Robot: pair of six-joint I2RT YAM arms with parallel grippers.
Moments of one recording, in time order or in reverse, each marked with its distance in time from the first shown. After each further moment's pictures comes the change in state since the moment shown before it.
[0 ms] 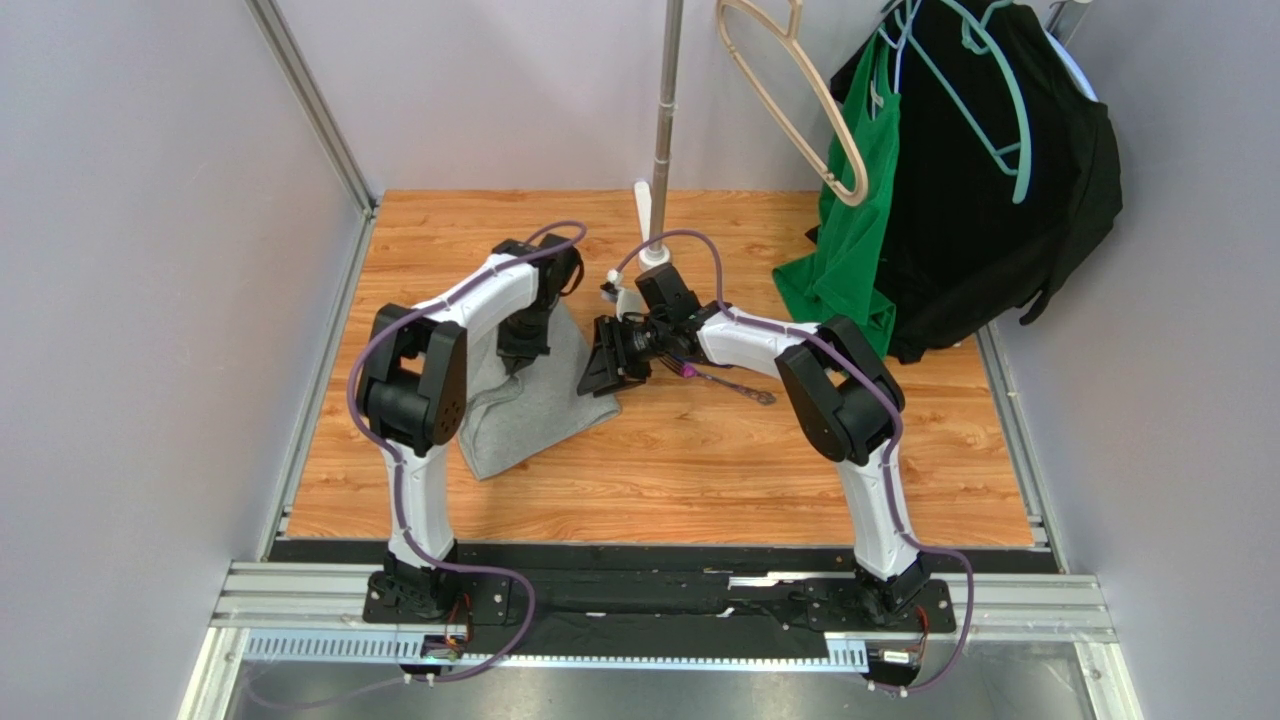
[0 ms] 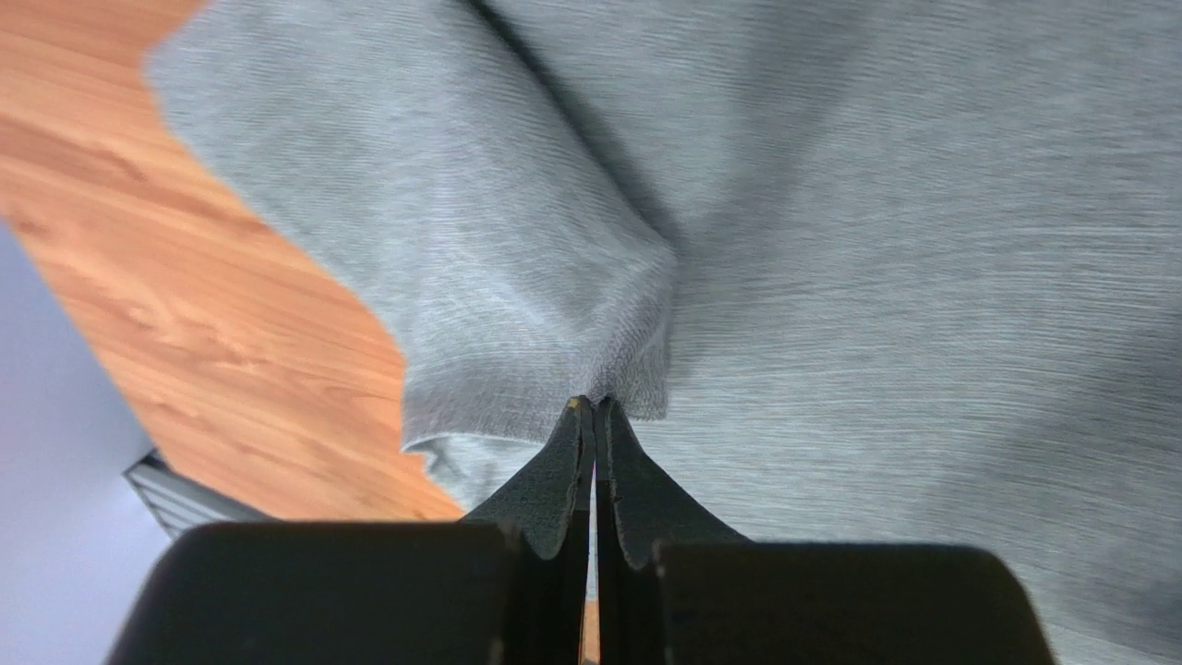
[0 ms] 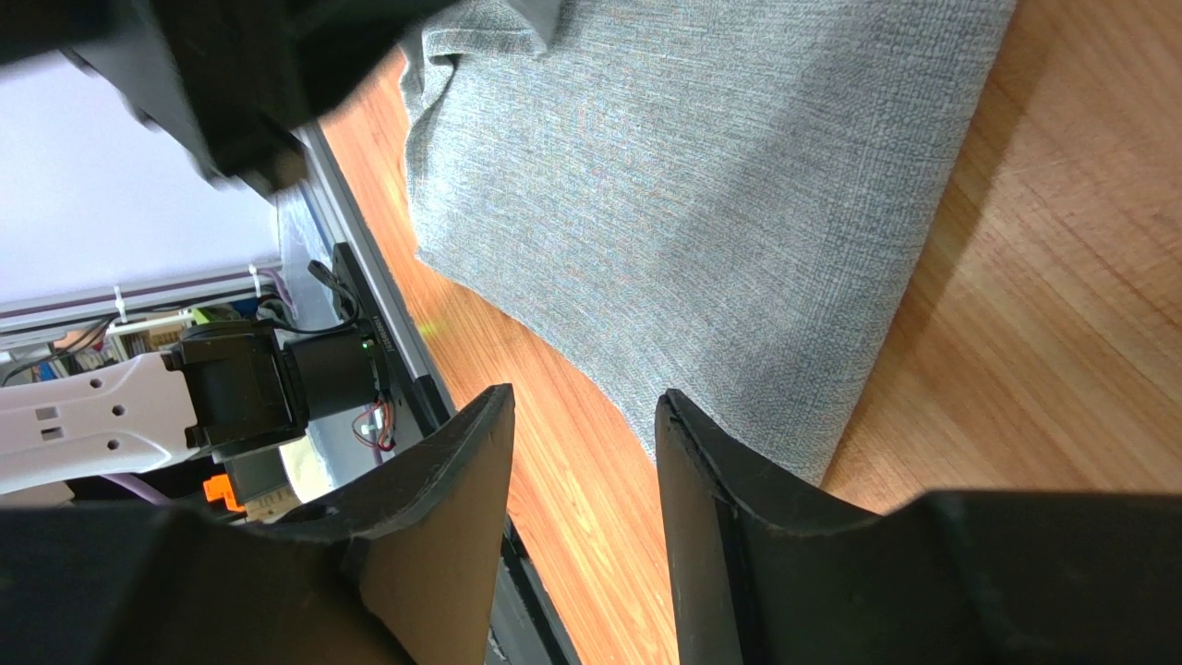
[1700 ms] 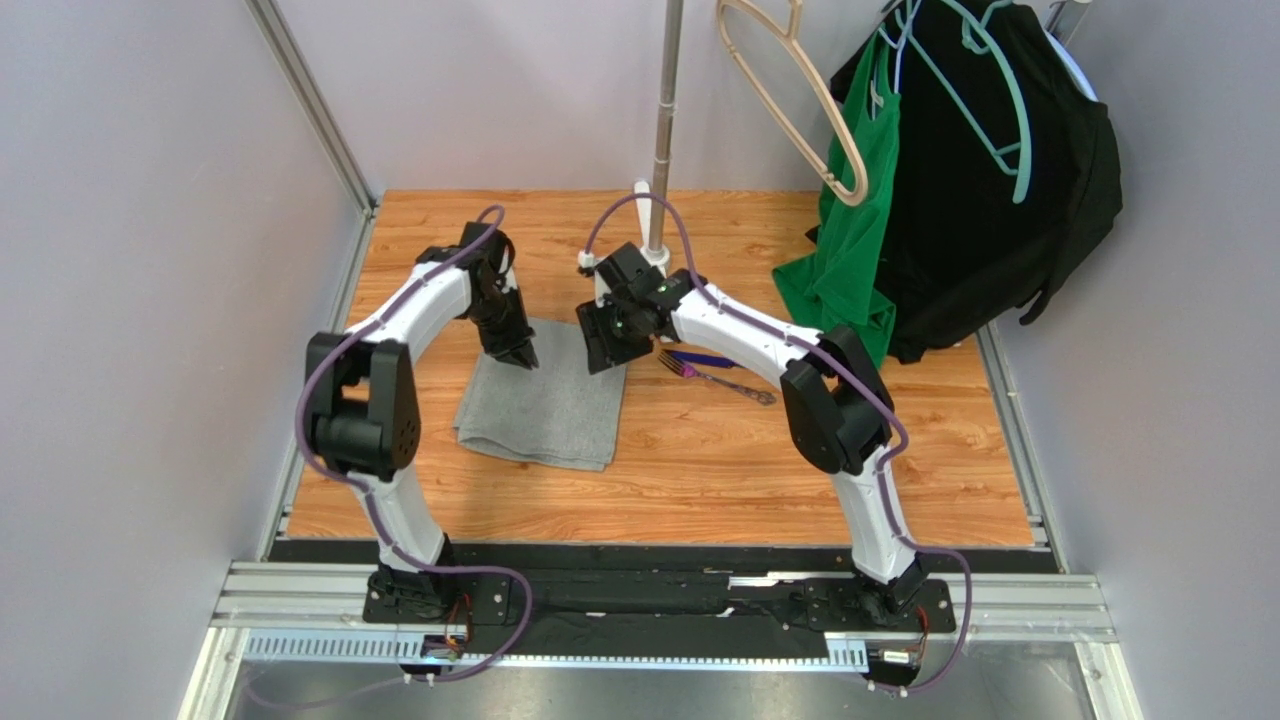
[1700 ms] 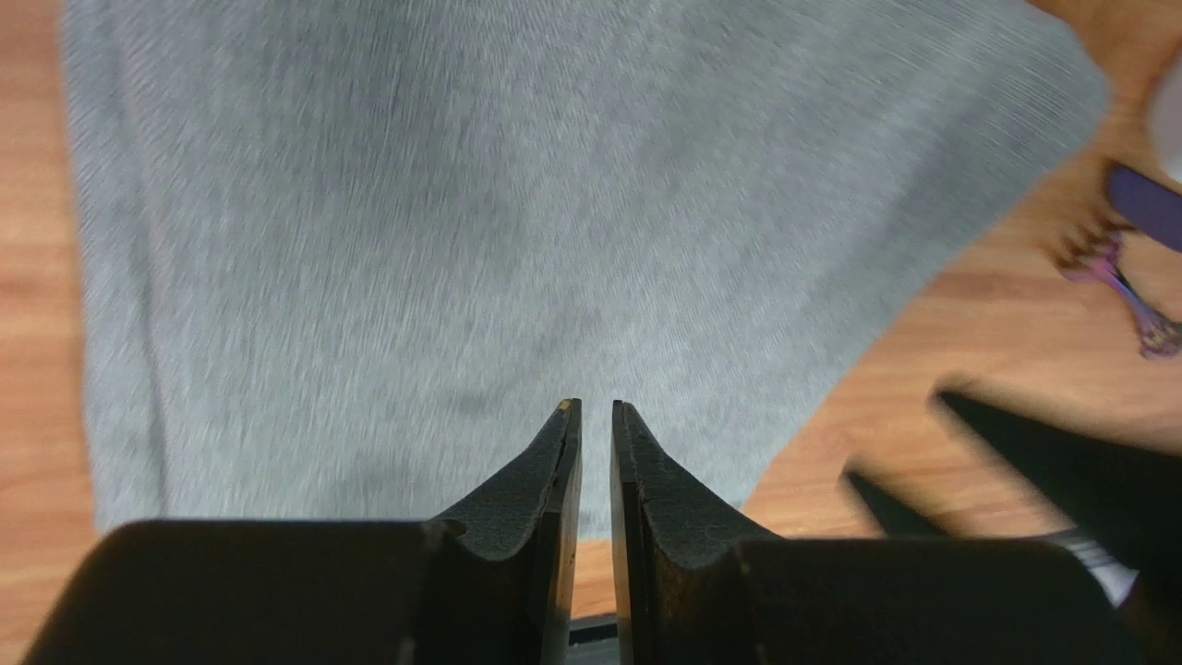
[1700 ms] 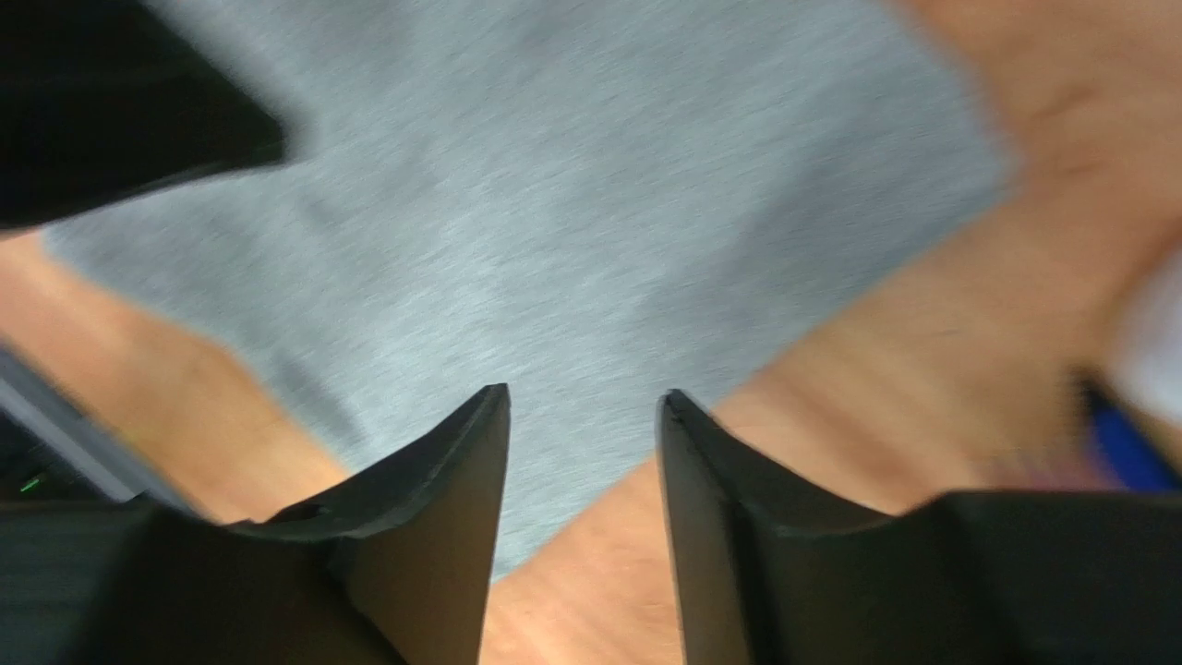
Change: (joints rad) left arm 0.211 -0.246 -0.191 0.208 0.615 -0.034; right arm 0.080 0.013 0.338 -0.505 0.593 -0.297
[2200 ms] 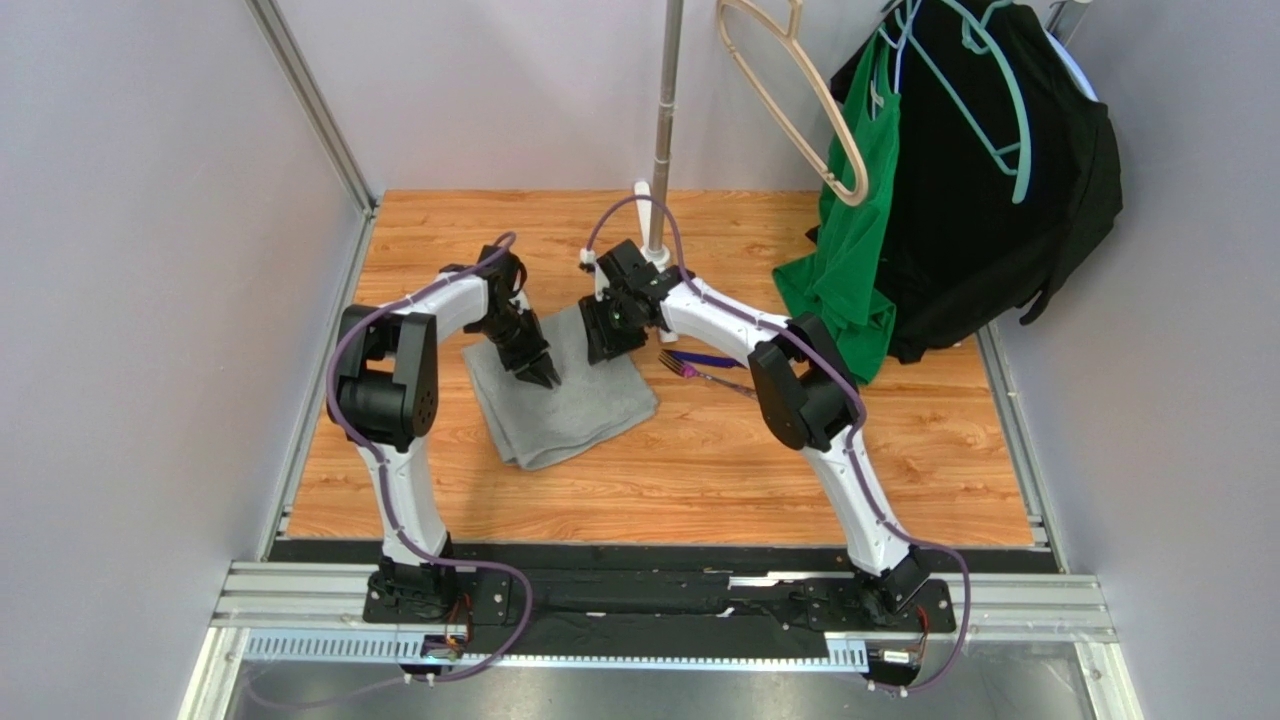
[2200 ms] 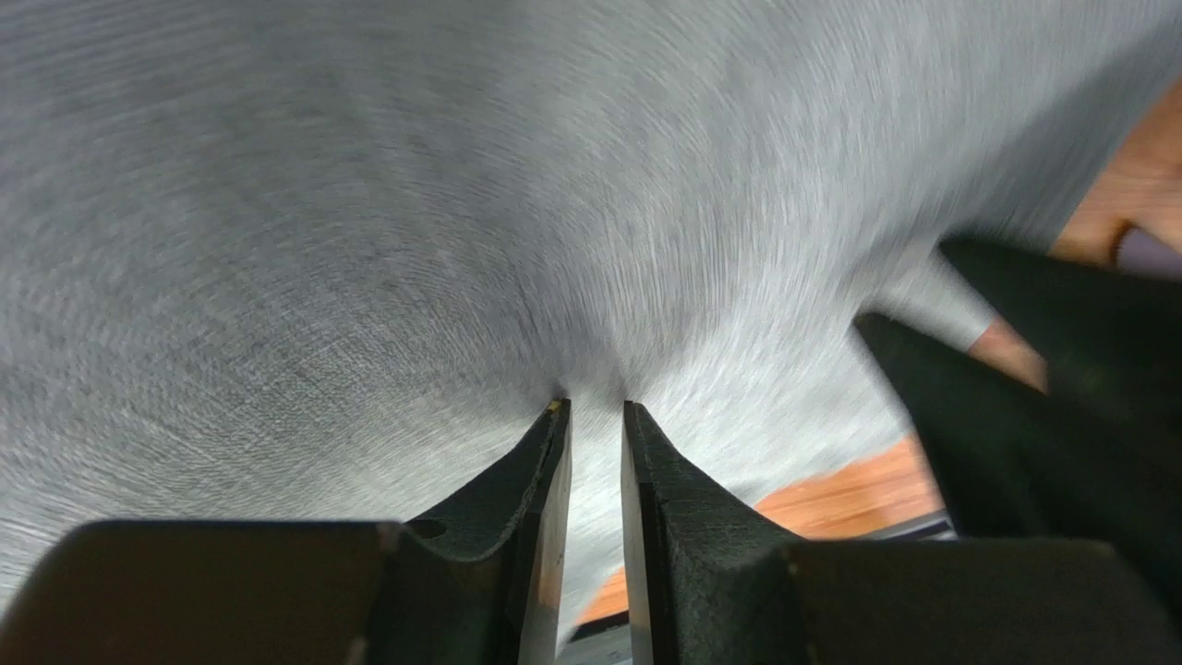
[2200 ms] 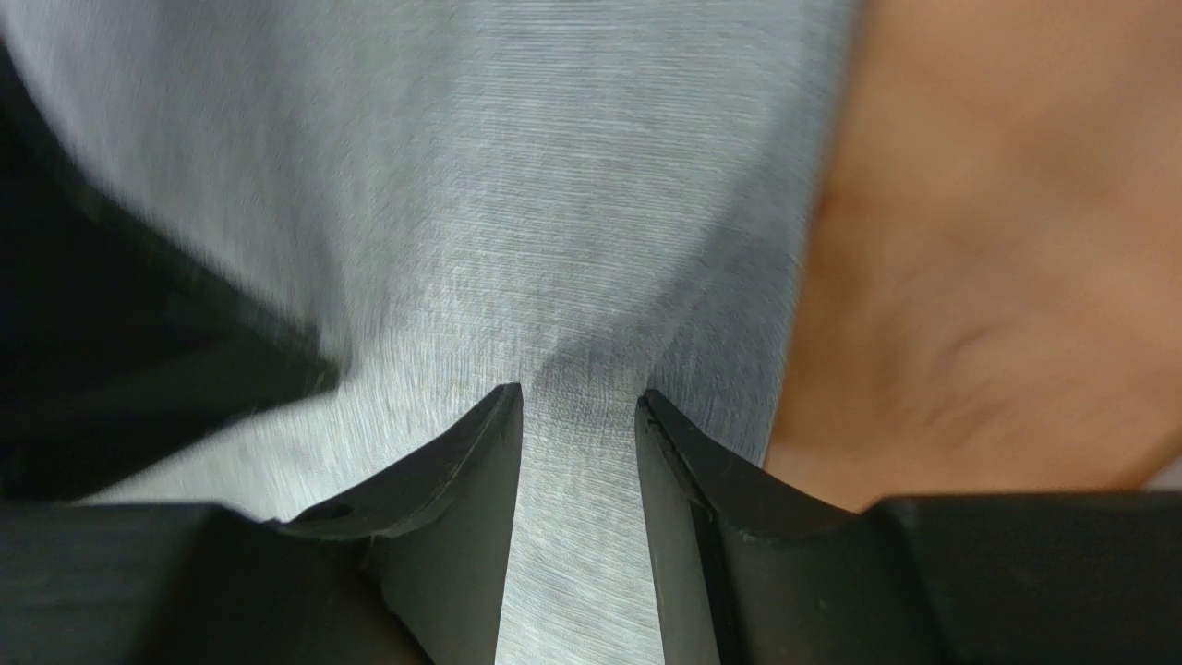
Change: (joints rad) left arm 0.000 0.205 -0.031 0.104 0.134 -0.104; right arm -0.037 0.180 0.101 0.065 -0.075 0.005
